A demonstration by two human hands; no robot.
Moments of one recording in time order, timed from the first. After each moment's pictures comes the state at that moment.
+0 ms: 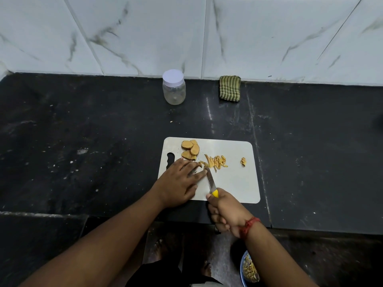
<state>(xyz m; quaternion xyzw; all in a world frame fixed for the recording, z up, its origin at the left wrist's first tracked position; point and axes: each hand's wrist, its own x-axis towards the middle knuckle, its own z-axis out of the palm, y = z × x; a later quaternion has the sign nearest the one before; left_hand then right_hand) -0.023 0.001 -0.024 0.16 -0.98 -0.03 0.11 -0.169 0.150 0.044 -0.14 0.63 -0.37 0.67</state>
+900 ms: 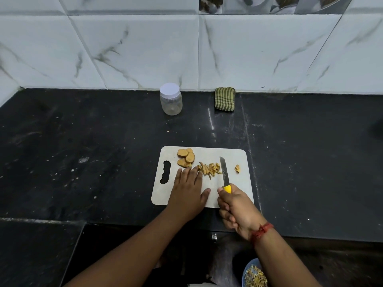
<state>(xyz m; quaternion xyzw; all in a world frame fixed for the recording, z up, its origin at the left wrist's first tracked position) -0.075 0.055 -0.015 0.39 -0.92 -0.05 0.01 -0.205 0.166 0.064 -0.13 0.58 -0.50 0.63</state>
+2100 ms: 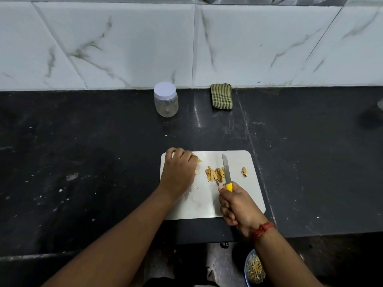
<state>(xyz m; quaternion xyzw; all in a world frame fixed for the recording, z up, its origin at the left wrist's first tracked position) -0.073 -0.052 0.004 0.29 -0.93 0.05 0.21 -0.184 0.119 0.060 -0.10 0.63 -0.51 0.58</state>
